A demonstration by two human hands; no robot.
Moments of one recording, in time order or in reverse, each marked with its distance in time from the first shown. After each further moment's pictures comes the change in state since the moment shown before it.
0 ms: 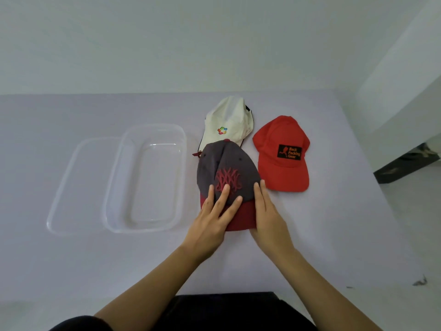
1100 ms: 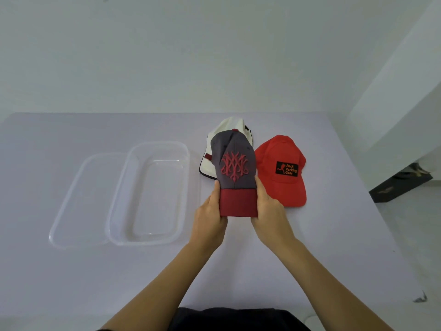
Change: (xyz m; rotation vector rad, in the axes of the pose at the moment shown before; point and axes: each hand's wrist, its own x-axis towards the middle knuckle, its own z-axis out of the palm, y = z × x) left_hand 0.039 0.018 -0.046 -0.445 0.188 -0.506; right_hand 0.029 -0.043 -0.048 0.047 0.095 0.009
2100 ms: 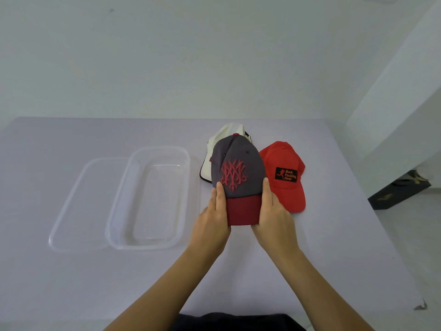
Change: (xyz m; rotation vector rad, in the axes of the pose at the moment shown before) left_hand -0.006 0.021 -0.012 0.342 -0.157 -0.015; right_hand -0.009 -0.004 -0.004 -0.128 0.149 0.025
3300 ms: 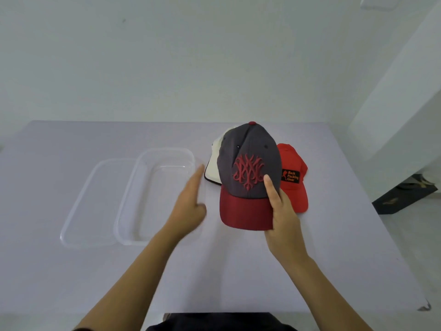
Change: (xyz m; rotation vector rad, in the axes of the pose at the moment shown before) left_hand 0.014 -0.049 -0.040 -0.537 0.001 0.054; right_hand -0.018 0.006 -0.012 0.319 0.112 -0.197
